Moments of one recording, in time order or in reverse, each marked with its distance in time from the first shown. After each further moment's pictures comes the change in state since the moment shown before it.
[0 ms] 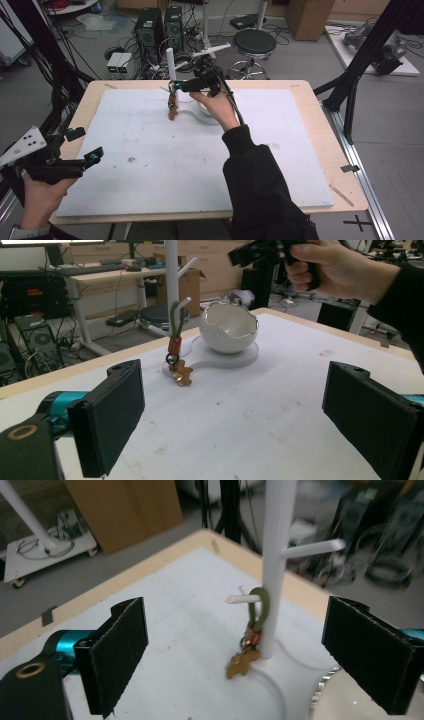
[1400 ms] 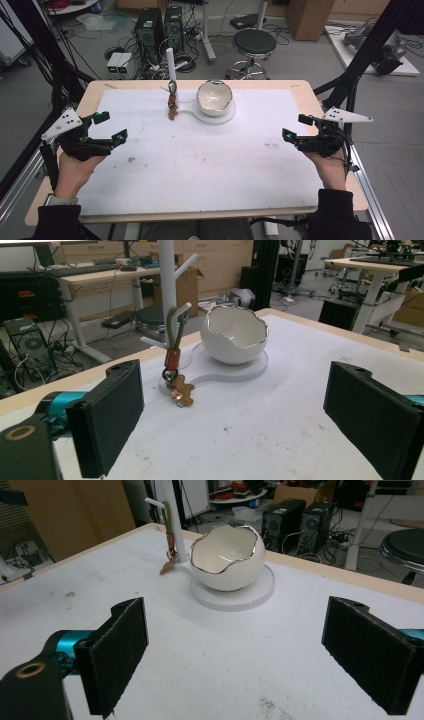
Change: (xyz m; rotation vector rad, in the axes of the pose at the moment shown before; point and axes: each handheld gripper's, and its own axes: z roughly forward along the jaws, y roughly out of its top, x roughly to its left) left arm 0.011 0.002 0.066 0.014 -0.010 0.012; right arm -0.053 -0.183 -0.253 -0.152 -0.168 0.071
